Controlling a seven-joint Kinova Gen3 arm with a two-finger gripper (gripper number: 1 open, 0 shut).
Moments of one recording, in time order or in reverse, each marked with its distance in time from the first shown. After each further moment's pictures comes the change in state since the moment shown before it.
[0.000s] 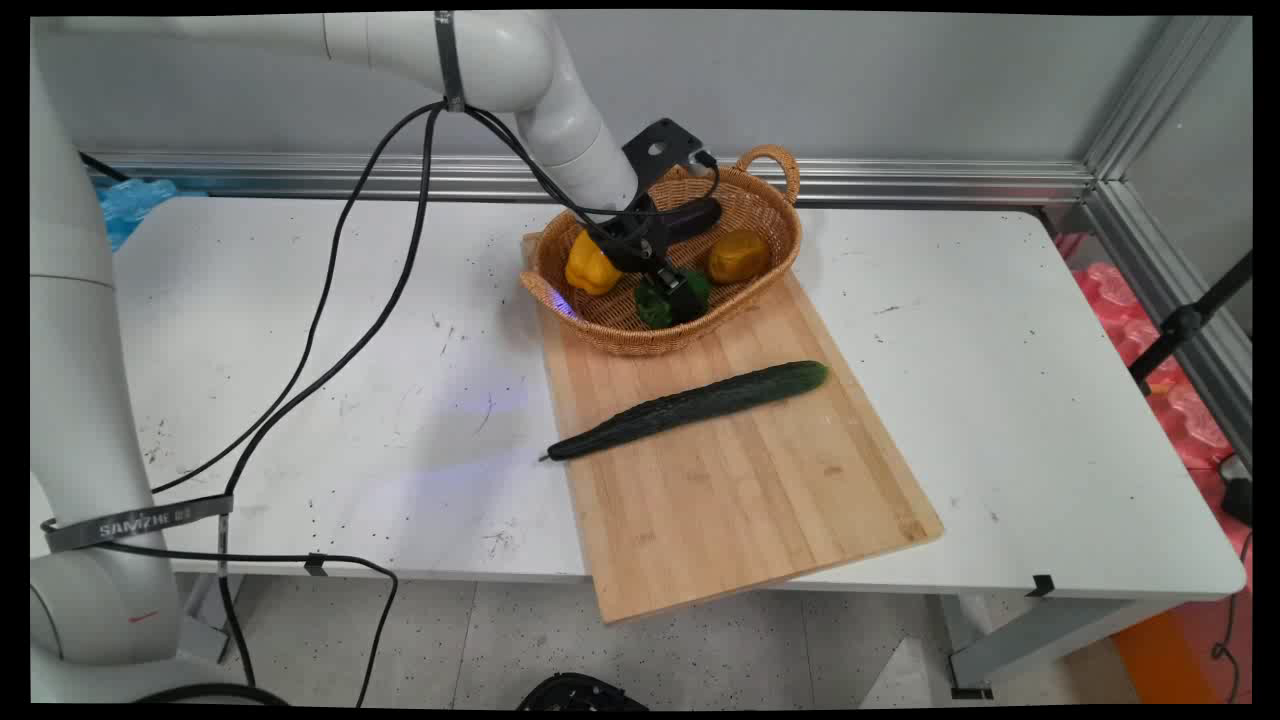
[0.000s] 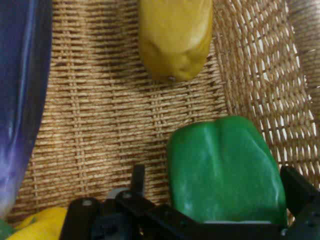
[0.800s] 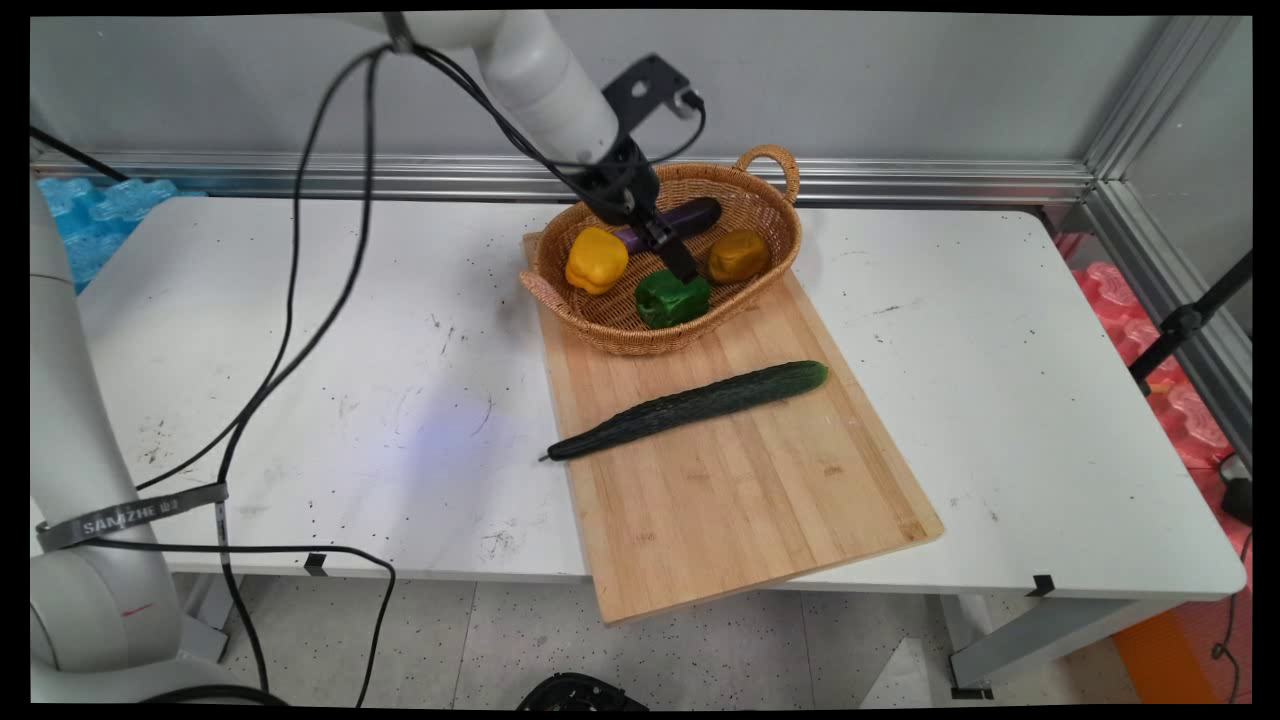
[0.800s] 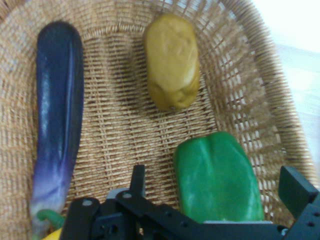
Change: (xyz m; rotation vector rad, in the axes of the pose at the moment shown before) arm 0.005 0.001 -0.065 0.023 0.075 0.070
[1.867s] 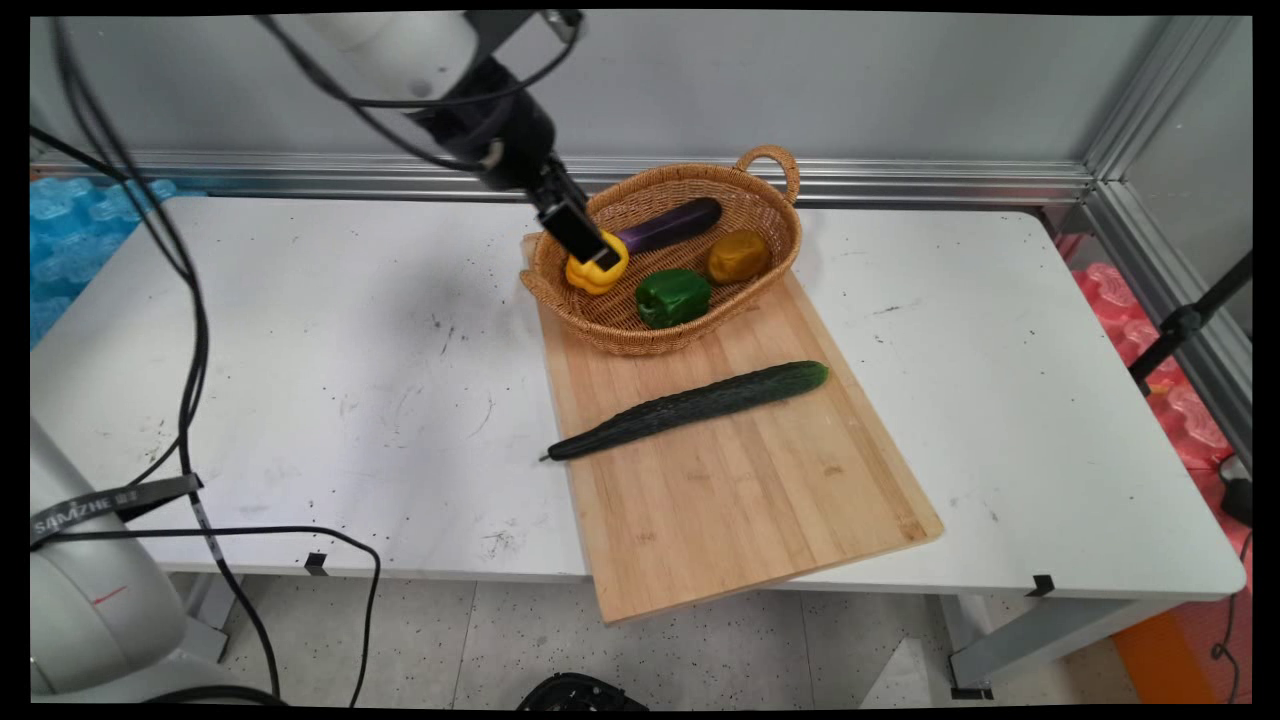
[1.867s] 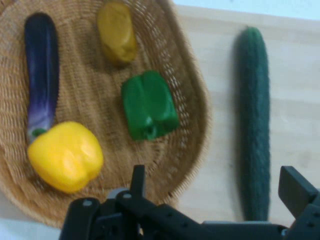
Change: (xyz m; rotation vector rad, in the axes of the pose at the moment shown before) arm -0.059 0.038 -0.148 -0.045 0.030 0.087
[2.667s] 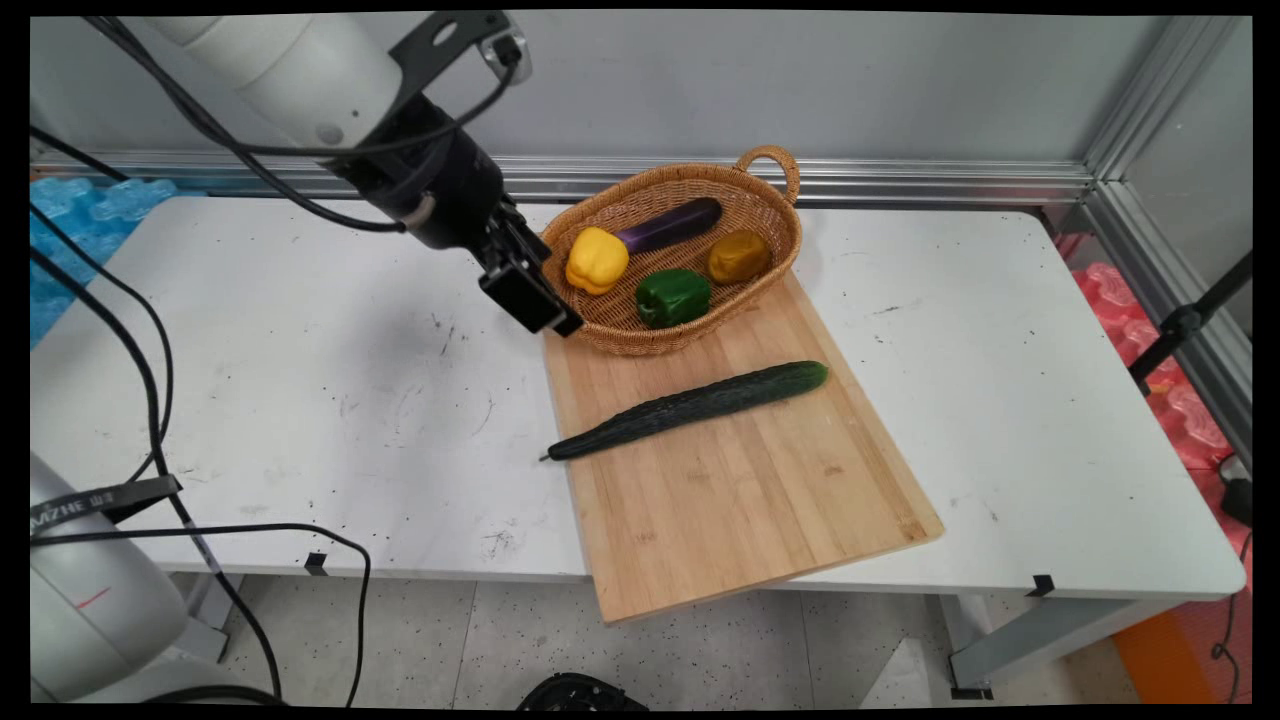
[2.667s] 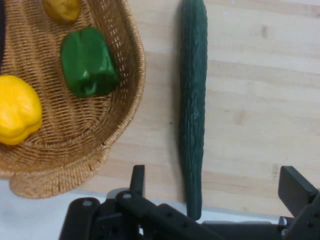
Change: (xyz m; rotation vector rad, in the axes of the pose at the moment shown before) arm -0.034 0.061 -0.033 -0.037 -0.034 -0.013
